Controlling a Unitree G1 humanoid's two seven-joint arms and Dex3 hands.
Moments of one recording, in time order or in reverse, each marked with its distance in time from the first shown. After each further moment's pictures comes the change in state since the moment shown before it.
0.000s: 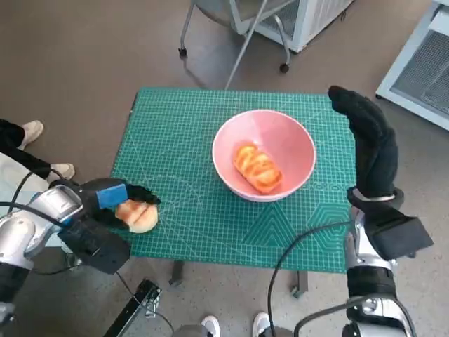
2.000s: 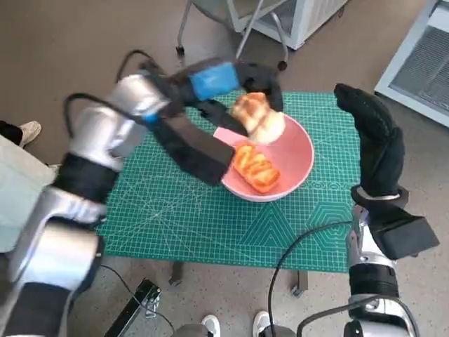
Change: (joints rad) left arm -0.767 -0.521 -0.157 0.523 -0.069 -0.023 0.339; right arm -0.013 -0.008 -0.013 0.025 0.015 -0.019 0.018
